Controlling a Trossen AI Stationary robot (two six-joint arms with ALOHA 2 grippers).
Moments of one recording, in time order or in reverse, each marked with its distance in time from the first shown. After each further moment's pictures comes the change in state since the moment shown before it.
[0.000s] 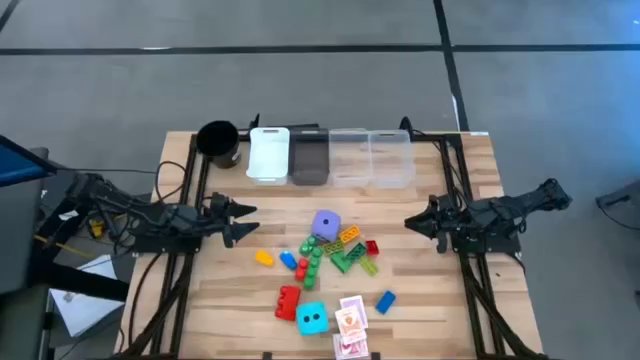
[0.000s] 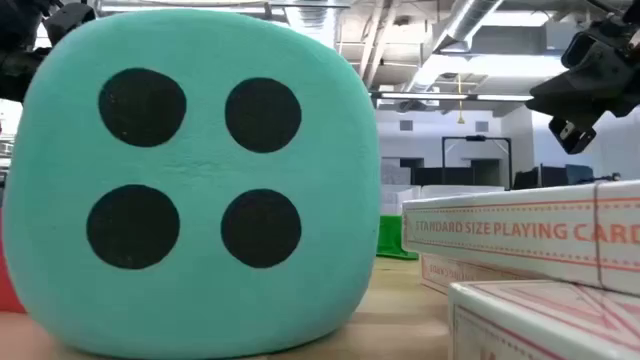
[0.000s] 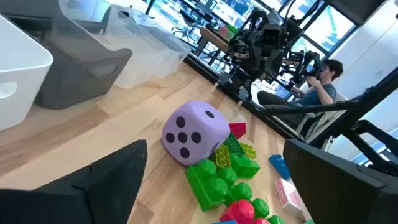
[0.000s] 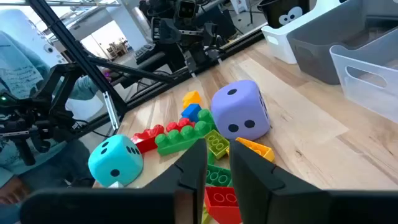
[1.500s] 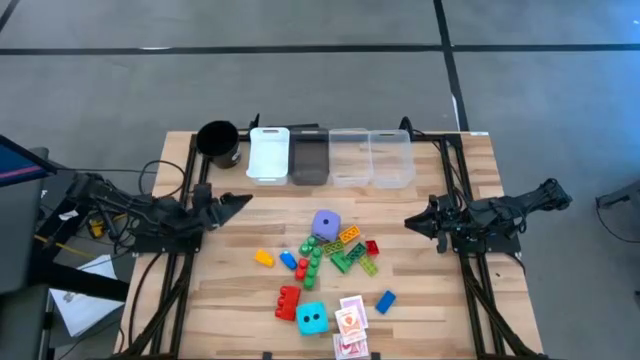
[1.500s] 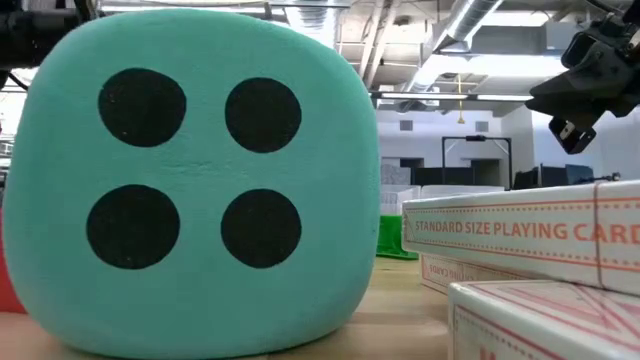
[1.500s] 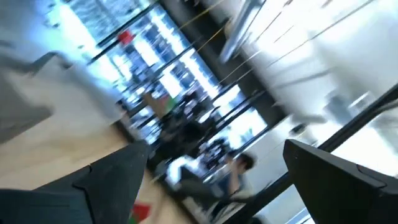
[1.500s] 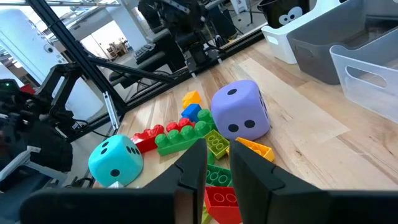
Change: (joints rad) left arm 0.002 0.000 0.000 0.494 -0.028 -0.124; right arm 0.000 0.000 0.000 0.000 0.000 0.000
